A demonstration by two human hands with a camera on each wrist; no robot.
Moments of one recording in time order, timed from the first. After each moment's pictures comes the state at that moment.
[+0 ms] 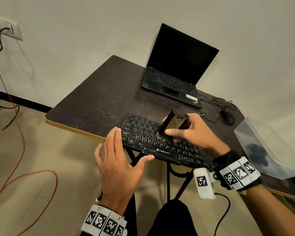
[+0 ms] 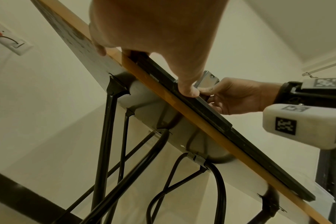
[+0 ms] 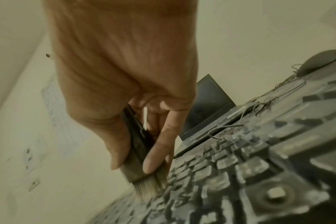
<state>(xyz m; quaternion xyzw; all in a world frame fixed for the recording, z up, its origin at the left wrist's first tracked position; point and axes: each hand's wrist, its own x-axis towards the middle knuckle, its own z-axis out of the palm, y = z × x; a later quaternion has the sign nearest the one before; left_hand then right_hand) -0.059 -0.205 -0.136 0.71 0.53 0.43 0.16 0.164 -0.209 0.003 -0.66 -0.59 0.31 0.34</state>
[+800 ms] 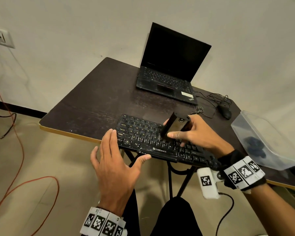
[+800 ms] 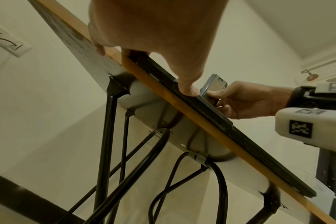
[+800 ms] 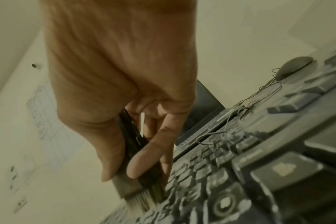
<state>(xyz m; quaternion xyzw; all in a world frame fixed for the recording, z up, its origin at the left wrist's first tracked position) -0.059 -0.205 -0.138 0.72 0.52 0.43 0.14 0.177 -0.227 0.003 -0.68 -0.58 0.30 0.33</state>
